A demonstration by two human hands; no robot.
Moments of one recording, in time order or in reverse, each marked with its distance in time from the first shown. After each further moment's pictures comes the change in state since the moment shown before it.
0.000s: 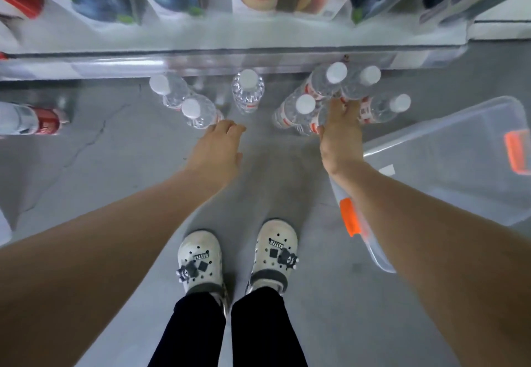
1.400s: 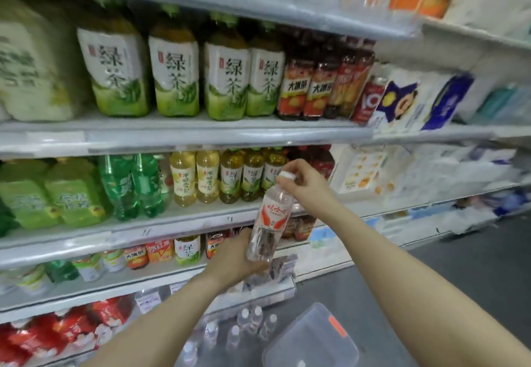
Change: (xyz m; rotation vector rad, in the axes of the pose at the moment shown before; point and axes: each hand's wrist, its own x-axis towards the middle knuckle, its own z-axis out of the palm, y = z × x) left_hand -0.399 0.316 -0.512 -0.248 0.311 0.484; right_hand -0.292 -0.126 -0.791 0.696 0.446 -0.259
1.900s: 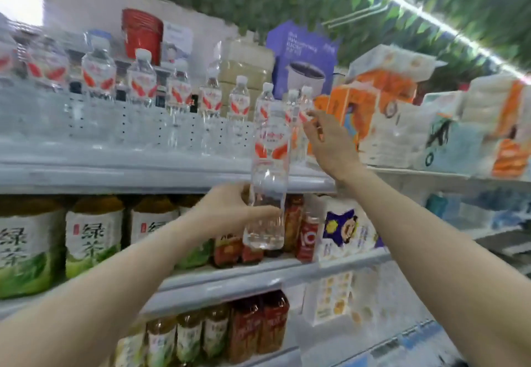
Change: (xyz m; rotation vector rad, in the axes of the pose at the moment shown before) left_hand 0.118 0.289 -0.216 -0.014 0.259 0.352; right_hand 0.155 -0.154 -0.300 -0.402 0.632 -0.499
